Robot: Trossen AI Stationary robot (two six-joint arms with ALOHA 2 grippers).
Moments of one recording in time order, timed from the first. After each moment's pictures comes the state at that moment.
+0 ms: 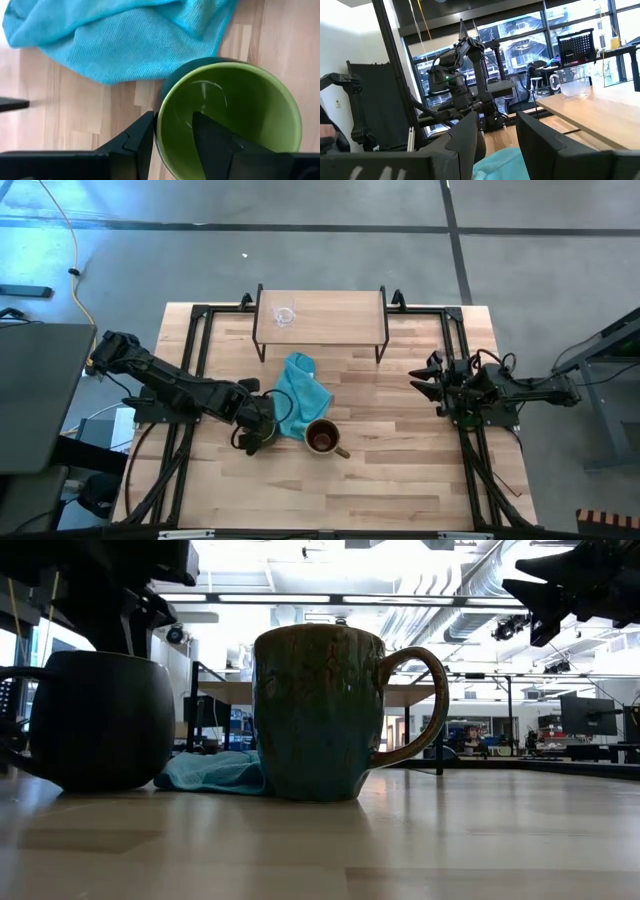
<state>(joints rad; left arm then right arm) -0.25 1.39 0.98 -0.95 -0.25 -0.43 0.07 0.02 0.03 0.25 0.10 0.21</state>
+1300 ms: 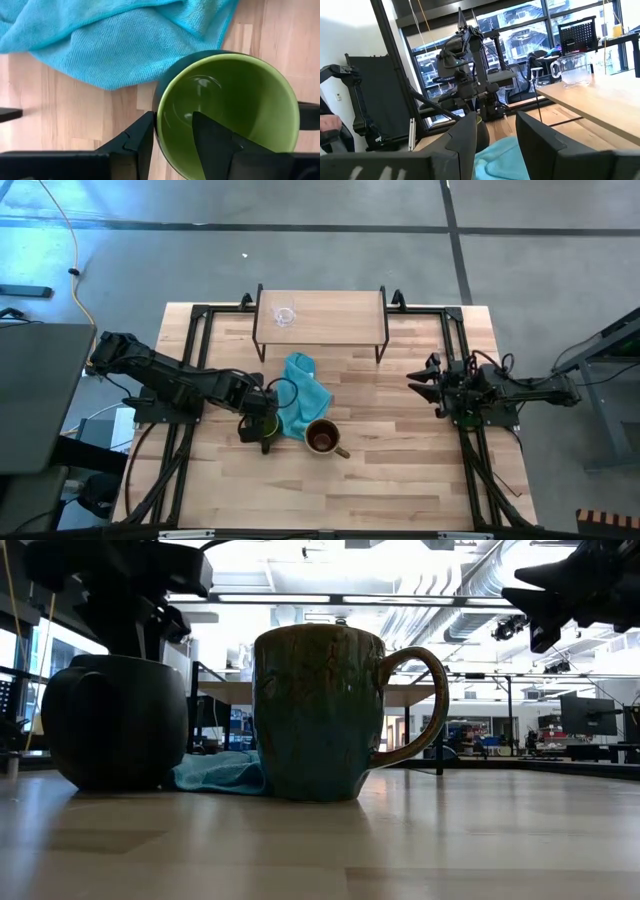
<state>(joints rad) -0.14 1.39 0.98 -0.92 -0.15 -0.28 0.07 0.02 0.03 0.20 0.10 0.23</state>
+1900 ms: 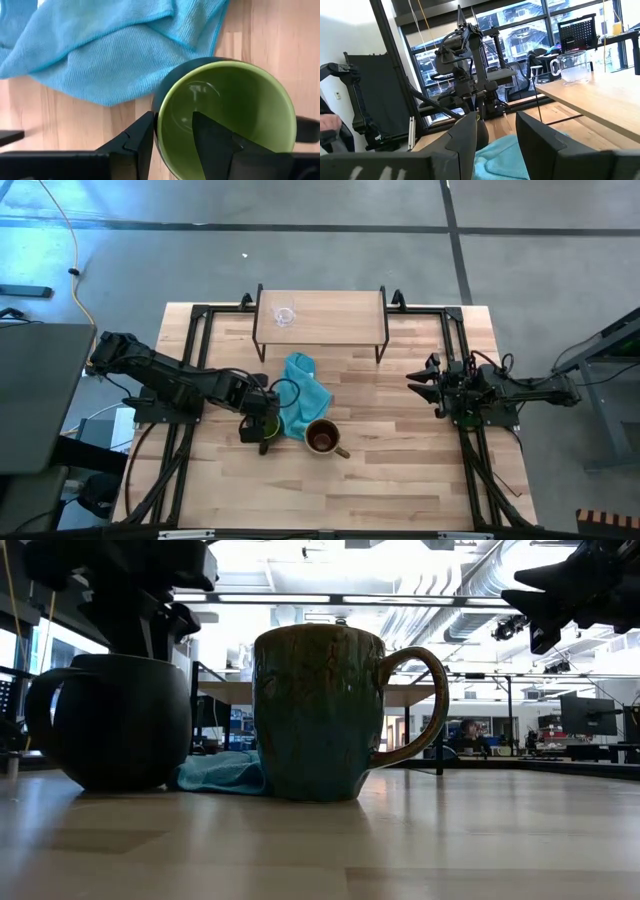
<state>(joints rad) -0.14 1.39 0.98 -0.88 -0.14 -0.20 0.07 0.02 0.03 0.19 0.10 0.23</state>
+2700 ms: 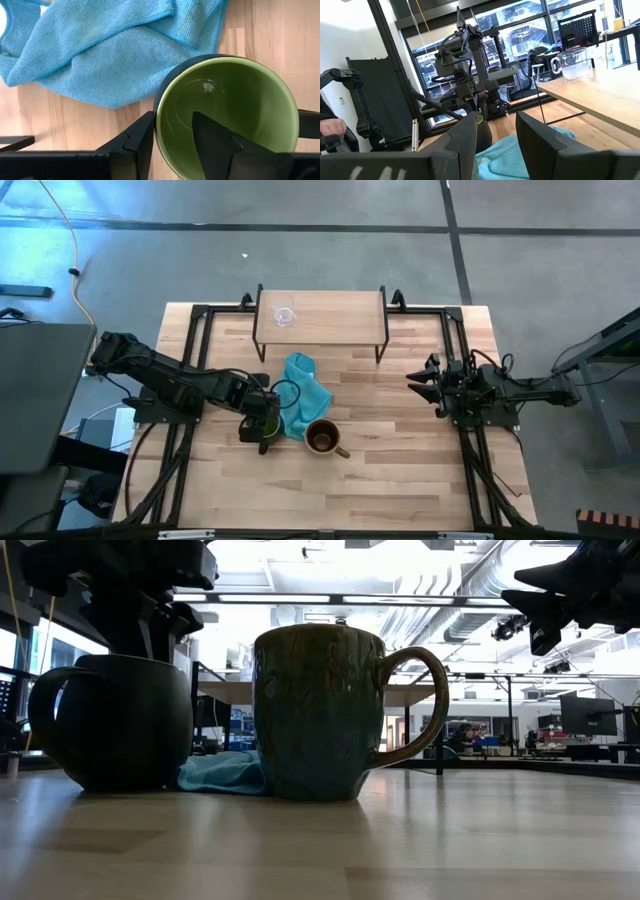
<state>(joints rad) -0.14 1.39 0.98 -0.88 -0.16 -0.15 0.07 0.02 0.03 0.19 0.10 0.27</state>
